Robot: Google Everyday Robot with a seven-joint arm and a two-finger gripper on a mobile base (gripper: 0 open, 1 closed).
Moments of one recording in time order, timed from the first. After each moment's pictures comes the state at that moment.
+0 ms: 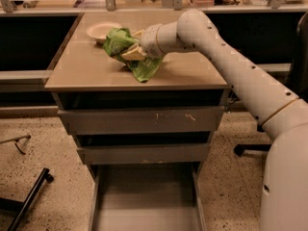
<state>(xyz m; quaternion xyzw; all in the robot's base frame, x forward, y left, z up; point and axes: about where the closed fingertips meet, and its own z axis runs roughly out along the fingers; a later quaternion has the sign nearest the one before) 0.776 0.065 0.863 -0.57 0.62 0.15 0.52</state>
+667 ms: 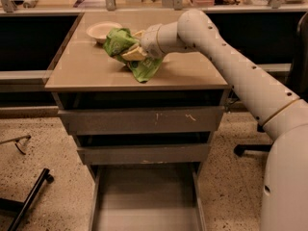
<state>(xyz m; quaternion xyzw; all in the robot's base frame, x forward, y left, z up) 0.776 0.065 0.863 -0.57 0.62 0.15 0.52</state>
